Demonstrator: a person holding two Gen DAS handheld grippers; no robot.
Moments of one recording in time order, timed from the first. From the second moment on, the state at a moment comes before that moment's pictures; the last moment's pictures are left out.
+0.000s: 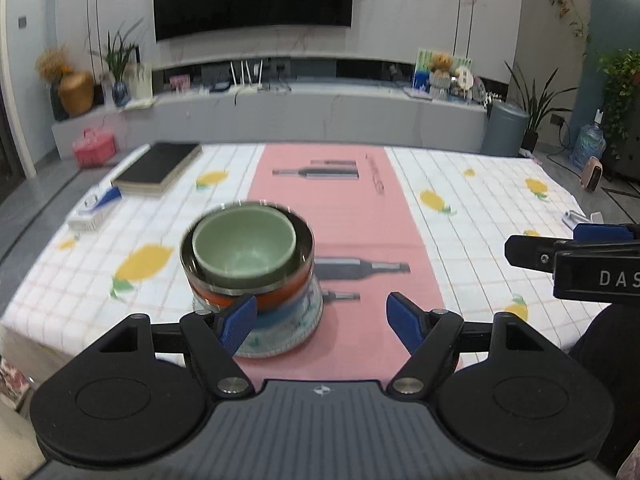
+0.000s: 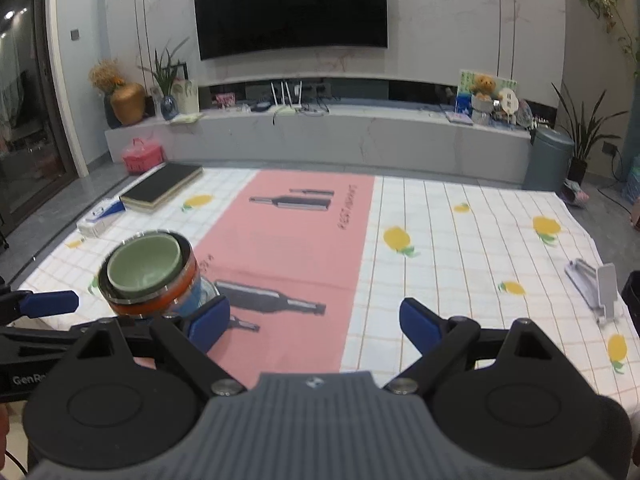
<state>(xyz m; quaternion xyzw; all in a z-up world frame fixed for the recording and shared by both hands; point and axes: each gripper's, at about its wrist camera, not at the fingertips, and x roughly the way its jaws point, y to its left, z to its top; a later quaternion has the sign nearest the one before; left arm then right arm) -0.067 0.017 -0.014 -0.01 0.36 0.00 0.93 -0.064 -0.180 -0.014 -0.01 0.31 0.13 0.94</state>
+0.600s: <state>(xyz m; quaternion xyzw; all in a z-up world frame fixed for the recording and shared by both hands) -0.067 0.013 -0.027 -0.01 0.36 0.00 0.93 -0.063 -0.177 -0.038 0.00 0.35 0.12 0.93</state>
